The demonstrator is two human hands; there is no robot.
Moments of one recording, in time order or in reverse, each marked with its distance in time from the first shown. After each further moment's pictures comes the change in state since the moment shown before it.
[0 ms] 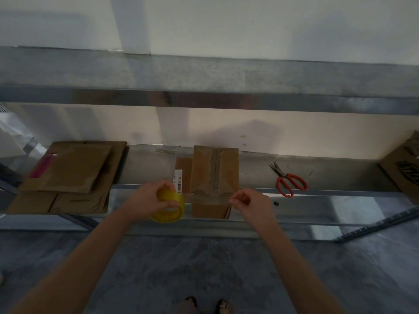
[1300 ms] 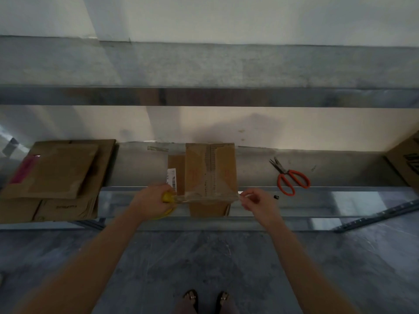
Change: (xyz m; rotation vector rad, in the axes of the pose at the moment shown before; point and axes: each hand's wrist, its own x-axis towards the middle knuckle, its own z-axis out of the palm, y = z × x) left_hand 0.057 -0.032 0.033 0.252 -0.139 -0.122; right_hand 0.053 0.078 0.016 0.338 -0.012 0.175
